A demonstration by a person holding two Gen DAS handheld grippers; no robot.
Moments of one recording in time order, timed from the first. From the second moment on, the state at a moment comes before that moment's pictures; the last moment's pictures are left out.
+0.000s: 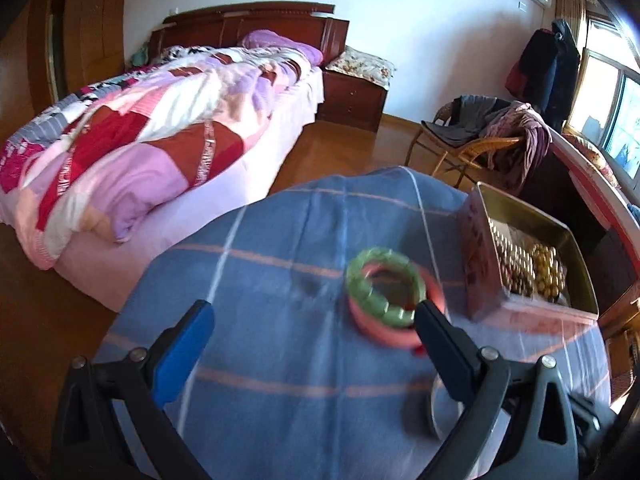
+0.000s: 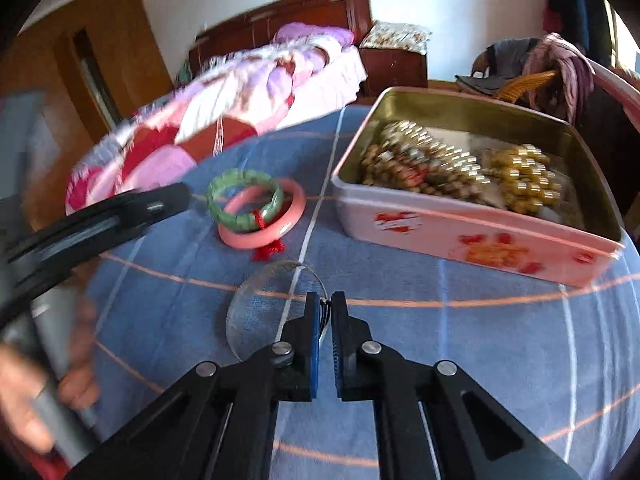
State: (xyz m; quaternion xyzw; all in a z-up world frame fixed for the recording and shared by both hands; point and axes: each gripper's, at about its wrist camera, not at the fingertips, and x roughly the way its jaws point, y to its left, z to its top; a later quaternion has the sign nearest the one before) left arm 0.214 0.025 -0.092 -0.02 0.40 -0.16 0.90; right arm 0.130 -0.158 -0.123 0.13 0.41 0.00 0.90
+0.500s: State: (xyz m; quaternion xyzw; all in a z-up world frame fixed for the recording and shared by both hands) left arm 0.227 -0.014 -0.115 0.03 0.44 -0.17 0.88; right arm 0.091 -0.196 -0.116 0.17 0.39 -0.02 0.91
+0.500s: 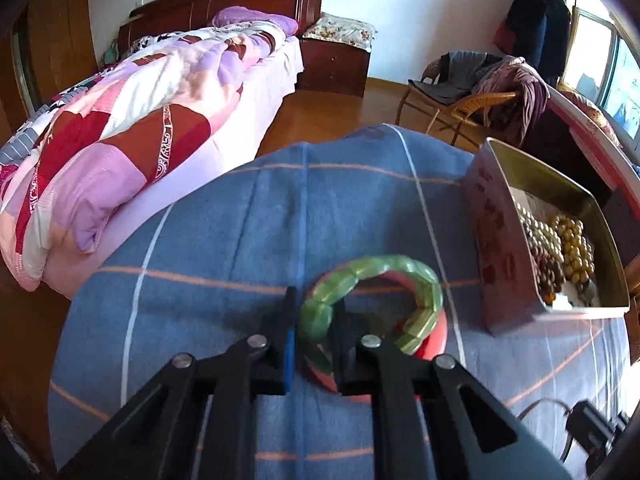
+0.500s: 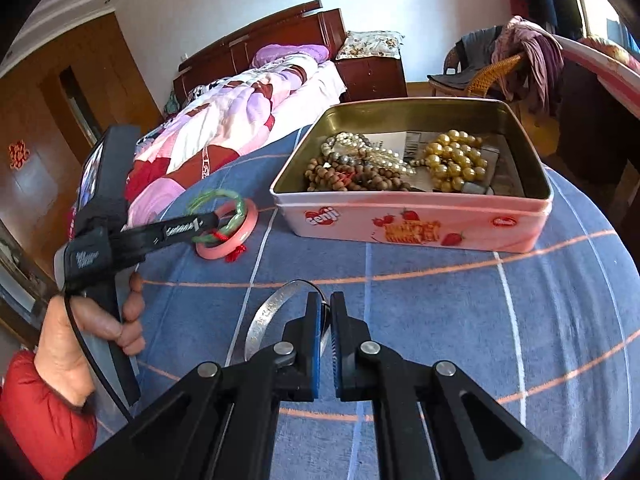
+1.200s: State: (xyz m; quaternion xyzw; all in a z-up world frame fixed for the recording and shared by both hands) left arm 0.108 0.066 -0.059 -0.08 0.36 -0.22 0.90; right arm 0.027 -0.199 -0.091 0.18 0.36 -0.03 0.91
